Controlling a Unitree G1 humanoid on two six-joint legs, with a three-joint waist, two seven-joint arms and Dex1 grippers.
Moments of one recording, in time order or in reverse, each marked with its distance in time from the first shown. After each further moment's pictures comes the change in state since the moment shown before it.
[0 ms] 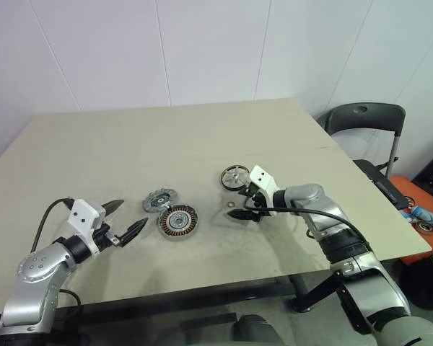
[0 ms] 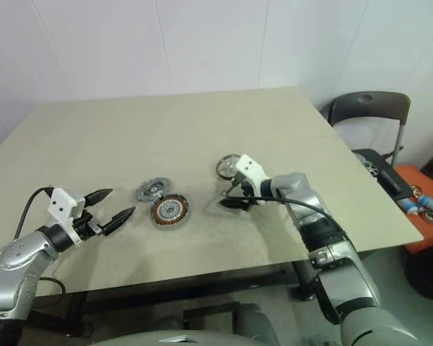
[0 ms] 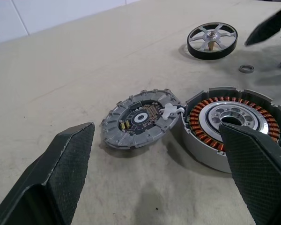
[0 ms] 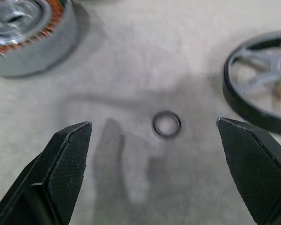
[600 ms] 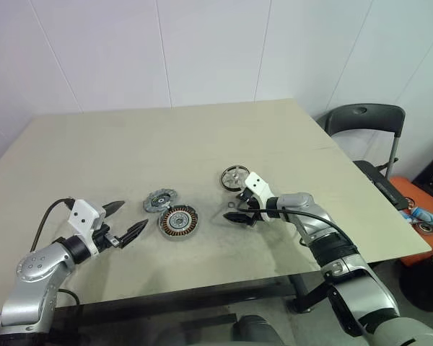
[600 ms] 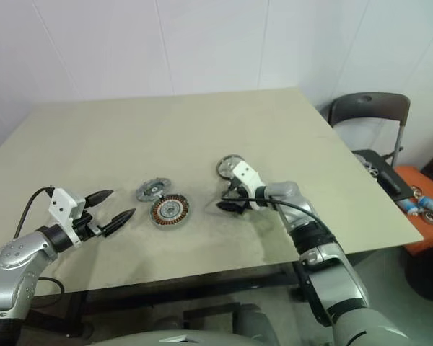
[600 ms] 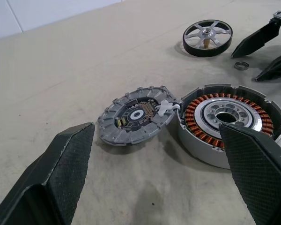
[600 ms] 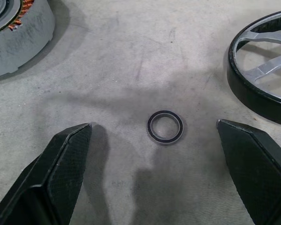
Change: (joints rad) left arm 0.001 0.005 0.003 0.000 0.000 0.008 -0.019; right arm -0.017 0.063 0.001 0.155 -0.010 -0.075 -0.080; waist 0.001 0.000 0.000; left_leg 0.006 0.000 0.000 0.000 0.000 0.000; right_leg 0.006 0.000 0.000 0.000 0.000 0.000
